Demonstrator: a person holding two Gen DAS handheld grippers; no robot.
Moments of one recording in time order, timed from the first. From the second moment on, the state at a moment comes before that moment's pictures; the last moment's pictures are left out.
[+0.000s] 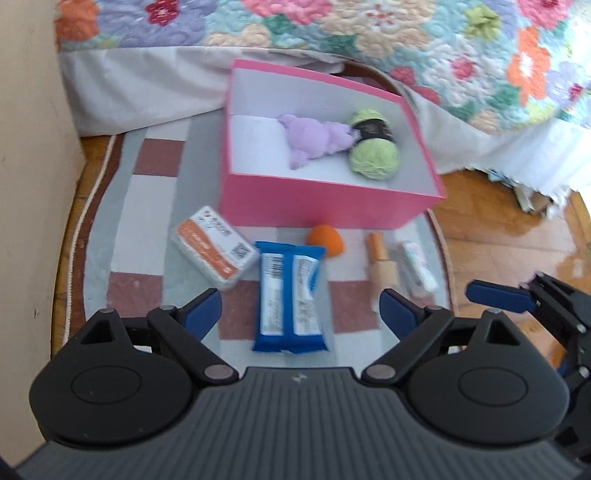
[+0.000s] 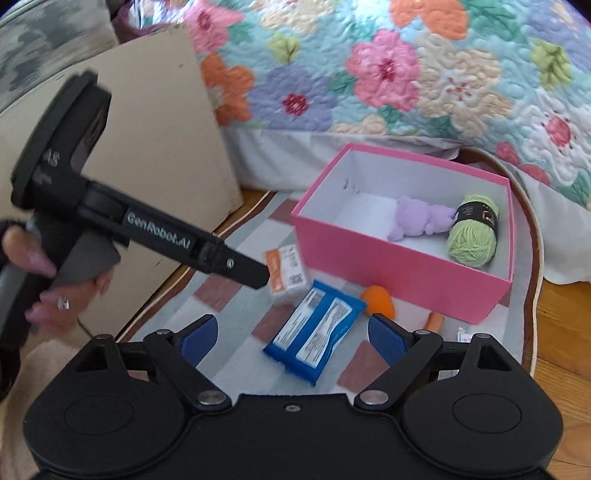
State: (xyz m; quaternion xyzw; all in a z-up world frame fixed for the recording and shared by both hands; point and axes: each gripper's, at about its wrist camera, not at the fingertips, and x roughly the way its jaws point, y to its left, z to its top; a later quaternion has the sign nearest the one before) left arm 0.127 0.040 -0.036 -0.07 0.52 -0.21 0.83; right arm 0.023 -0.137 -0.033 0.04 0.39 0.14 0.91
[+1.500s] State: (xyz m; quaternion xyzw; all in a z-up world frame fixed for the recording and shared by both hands) left arm 0.137 0.020 -0.177 -0.20 0.58 -0.22 0.76; right arm 0.065 -0.111 -0.174 0.08 0.50 0.10 0.86
